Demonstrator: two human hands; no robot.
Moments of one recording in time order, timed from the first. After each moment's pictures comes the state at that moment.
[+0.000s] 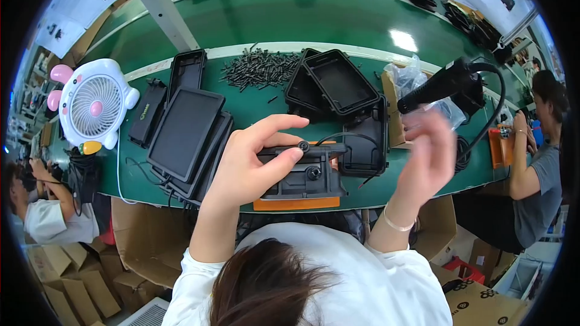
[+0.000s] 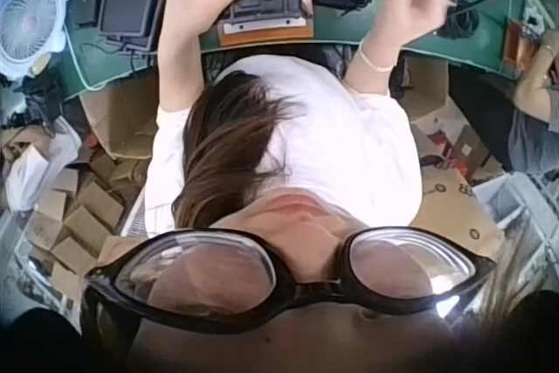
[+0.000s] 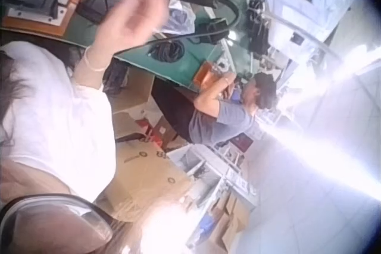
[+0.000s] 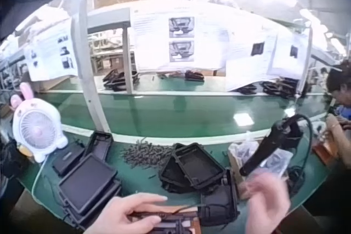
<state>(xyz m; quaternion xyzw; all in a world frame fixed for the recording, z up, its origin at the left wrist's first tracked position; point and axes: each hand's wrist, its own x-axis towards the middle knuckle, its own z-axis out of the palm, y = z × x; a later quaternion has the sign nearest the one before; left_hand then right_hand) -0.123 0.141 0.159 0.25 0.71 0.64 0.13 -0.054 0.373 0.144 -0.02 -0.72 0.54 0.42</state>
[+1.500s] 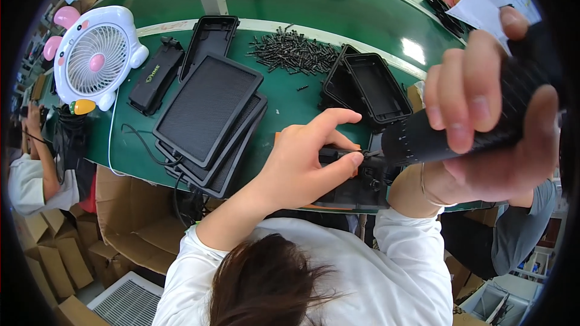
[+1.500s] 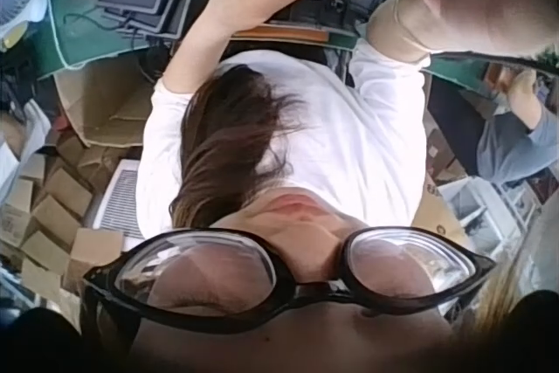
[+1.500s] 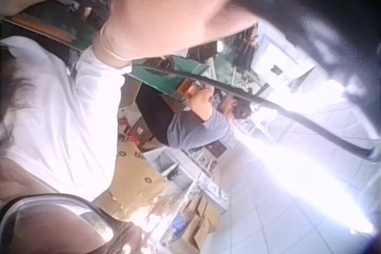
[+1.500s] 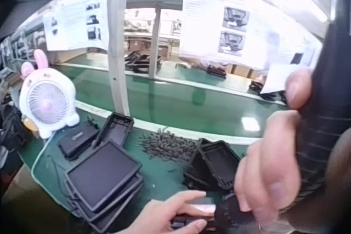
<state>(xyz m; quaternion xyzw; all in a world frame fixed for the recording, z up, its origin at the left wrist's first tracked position) -0.125 0.147 0.138 0.29 0.68 0.67 0.06 -0.136 0.319 0.247 0.40 -0.53 0.75 0.05</state>
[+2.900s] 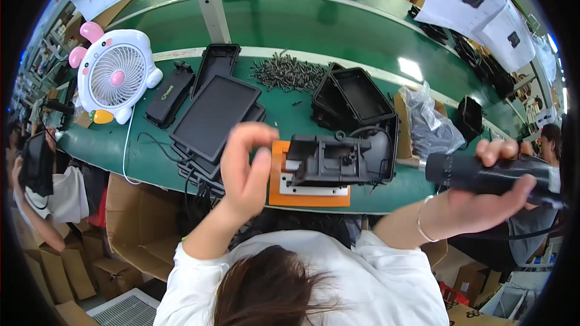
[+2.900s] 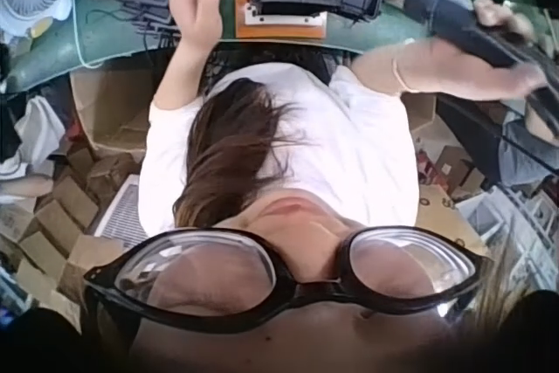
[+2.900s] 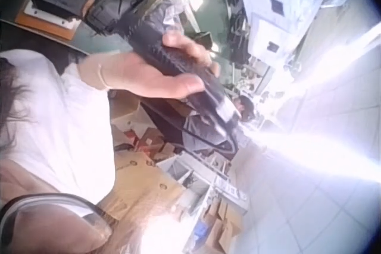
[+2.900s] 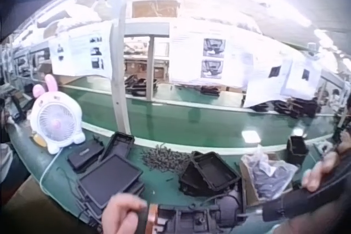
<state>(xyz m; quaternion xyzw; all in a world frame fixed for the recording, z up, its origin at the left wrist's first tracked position) -0.100 0.110 0.115 0.25 0.65 0.69 -0.18 -0.047 0.351 0.238 0.11 -0.47 0.68 0.55</state>
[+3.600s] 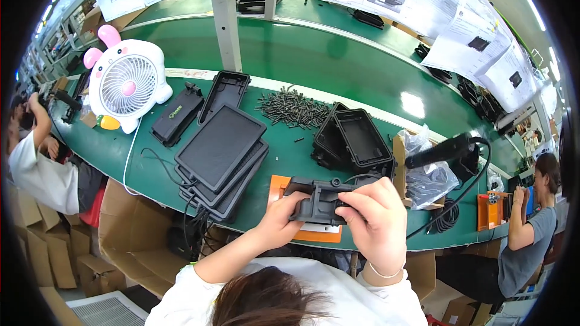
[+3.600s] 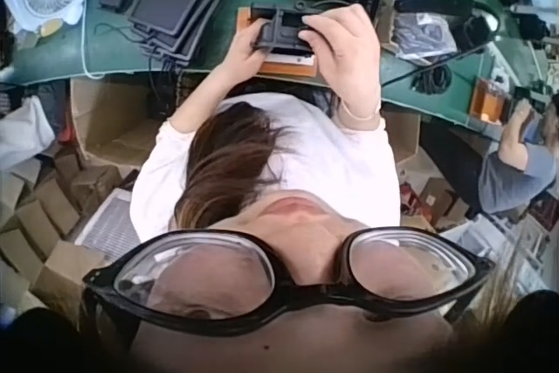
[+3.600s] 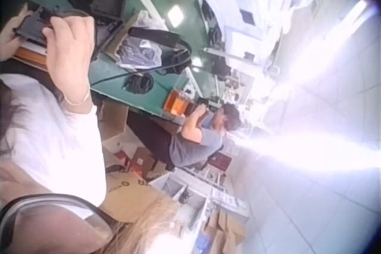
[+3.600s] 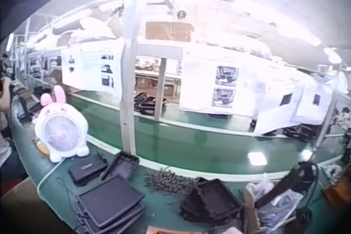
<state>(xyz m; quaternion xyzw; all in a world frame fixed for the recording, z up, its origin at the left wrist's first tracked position) -0.080 0.136 0.053 0.28 0.73 0.62 0.00 -0.056 0.314 0.191 0.26 -0.90 0.30 0.20</state>
